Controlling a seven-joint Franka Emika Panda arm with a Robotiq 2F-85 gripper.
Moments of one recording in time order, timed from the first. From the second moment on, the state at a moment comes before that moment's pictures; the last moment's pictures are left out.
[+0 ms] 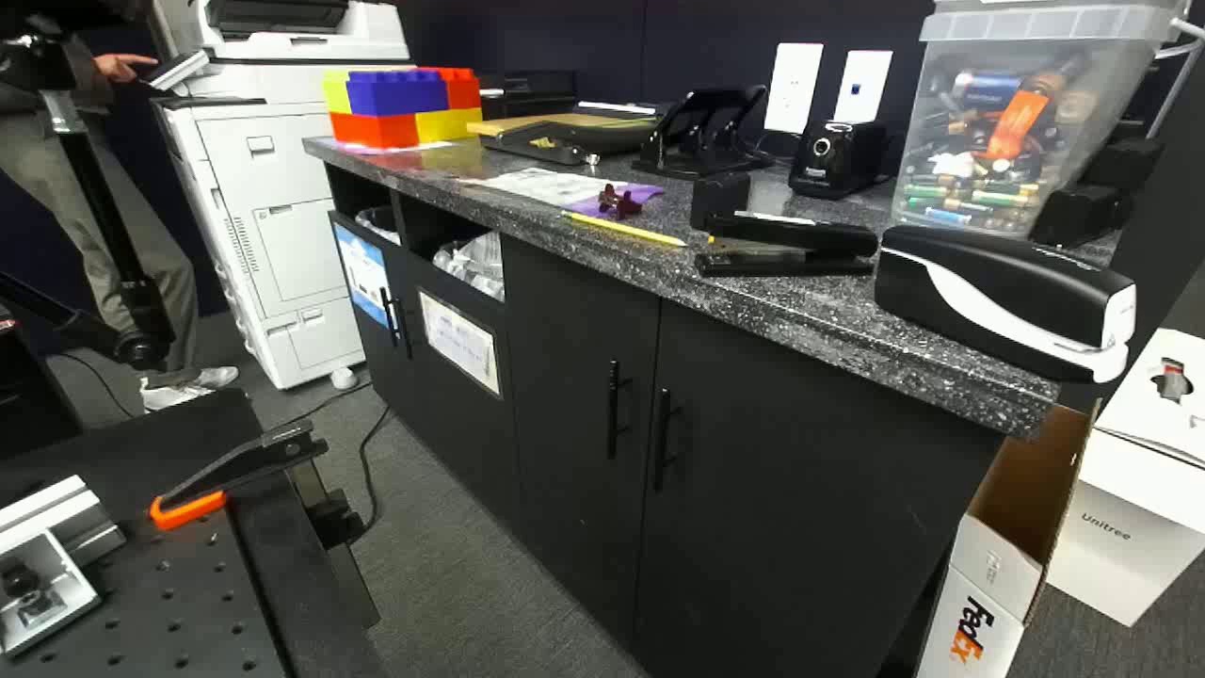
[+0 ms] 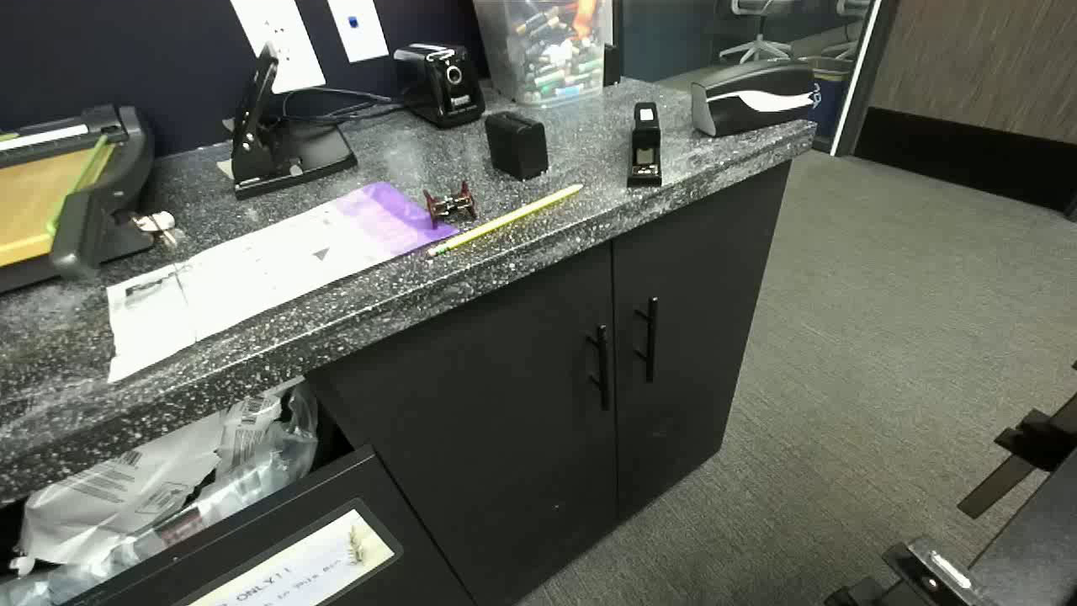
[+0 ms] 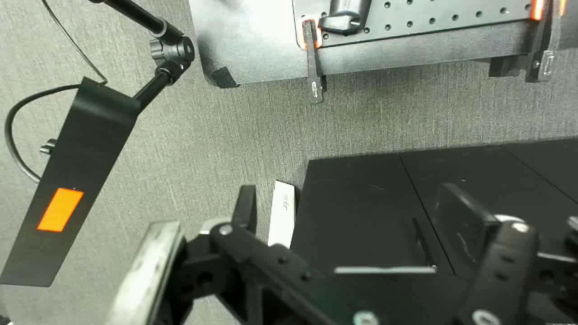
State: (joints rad) arm -0.13 -0.60 -0.01 -2.66 -0.21 2.10 0.04
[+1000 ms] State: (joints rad) arm -0.12 -0.35 -0.02 -2.56 -0.21 2.24 0.02
